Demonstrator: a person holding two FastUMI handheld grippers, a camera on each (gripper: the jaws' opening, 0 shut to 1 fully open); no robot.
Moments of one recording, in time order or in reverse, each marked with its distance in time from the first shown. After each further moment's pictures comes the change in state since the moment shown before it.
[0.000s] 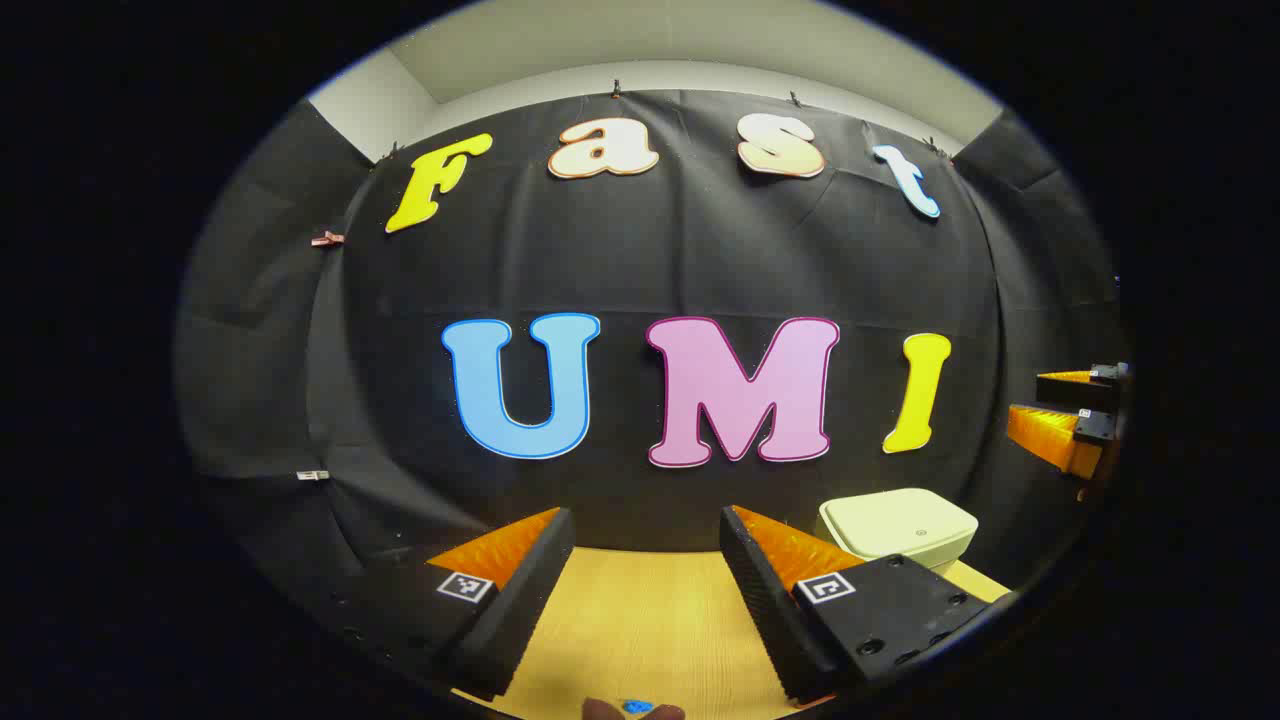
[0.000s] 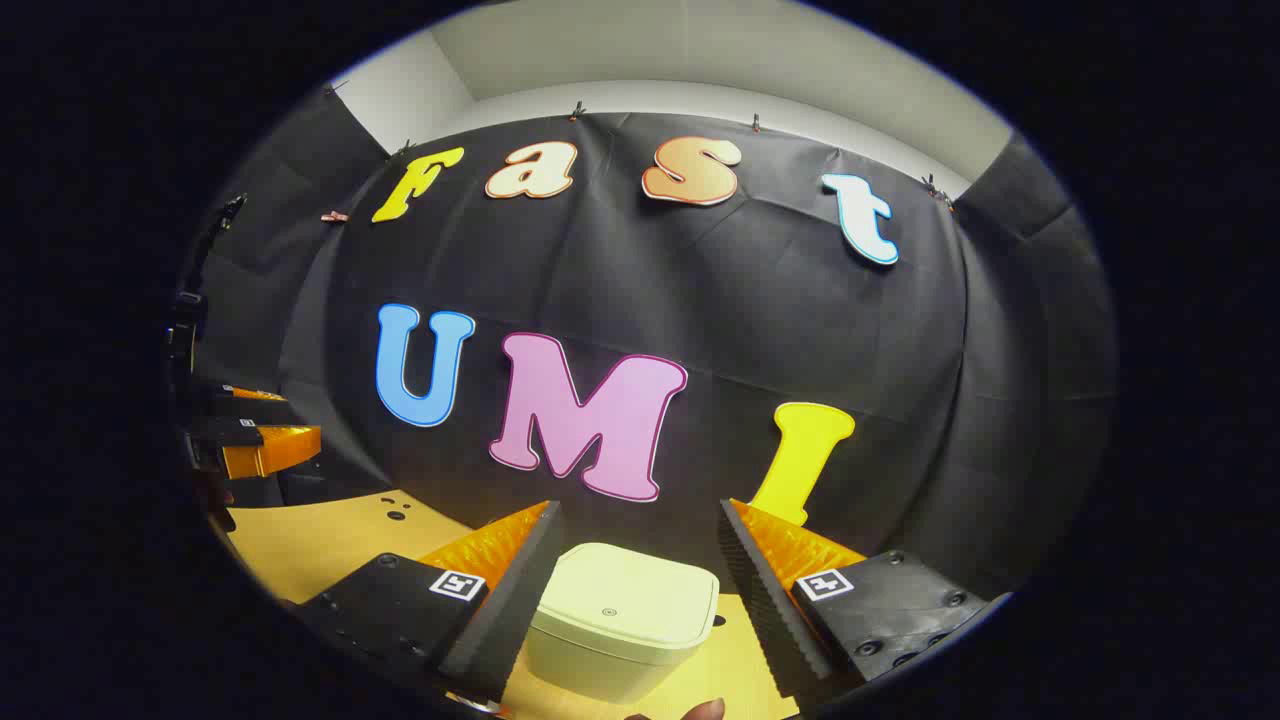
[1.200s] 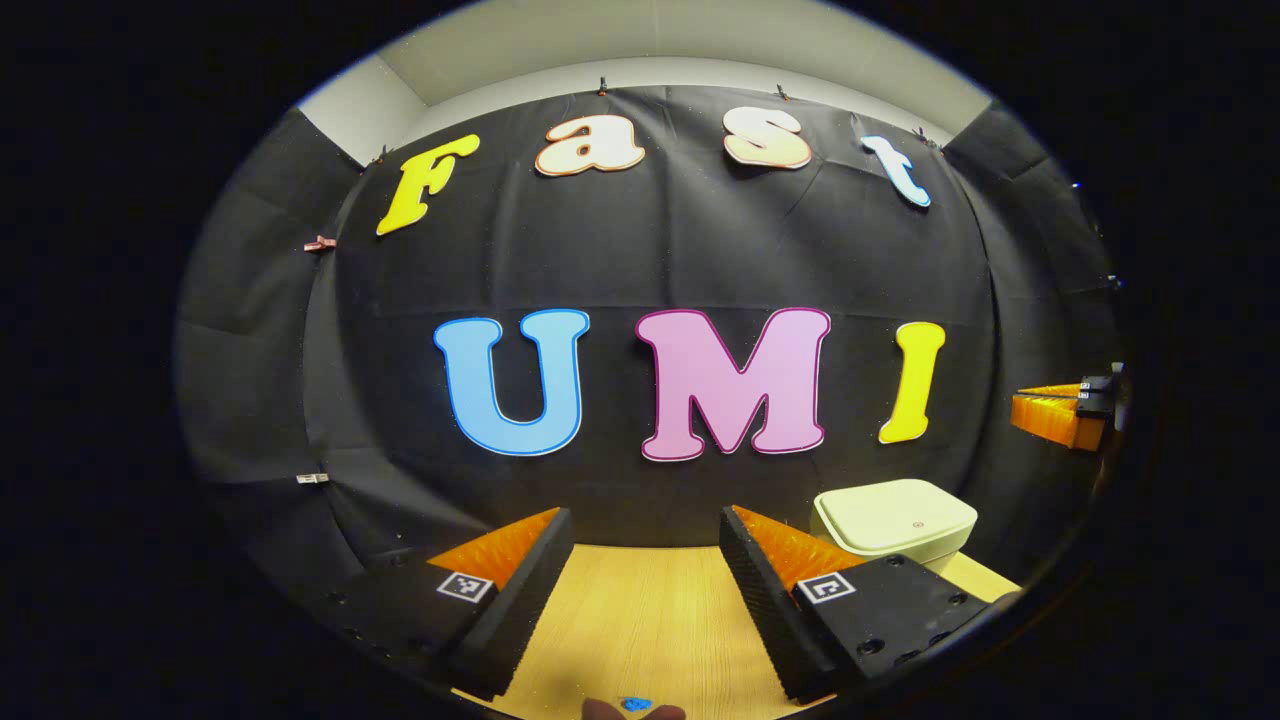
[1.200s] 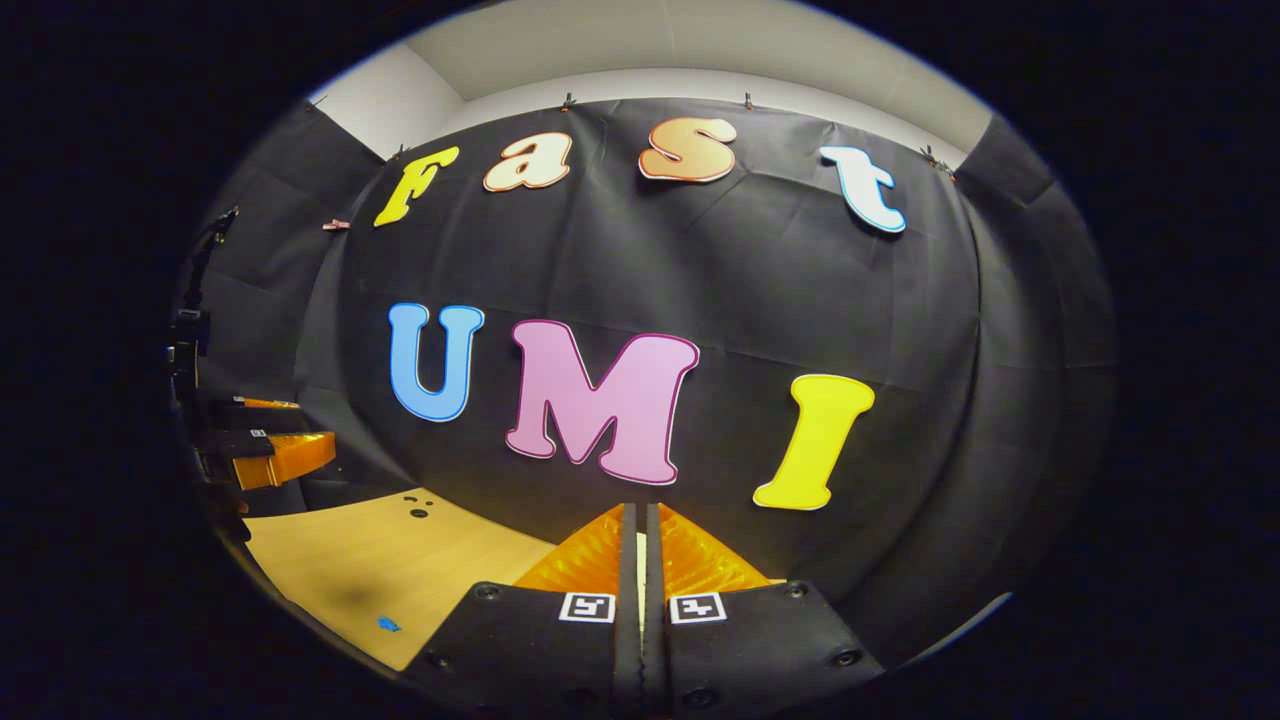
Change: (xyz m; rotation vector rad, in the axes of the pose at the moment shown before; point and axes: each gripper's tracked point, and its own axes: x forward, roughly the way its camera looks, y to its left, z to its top) left arm -0.002 -0.010 -0.007 0.020 0.010 -0.001; right arm 0.005 0.003 -0.025 0.057 0.054 0.064
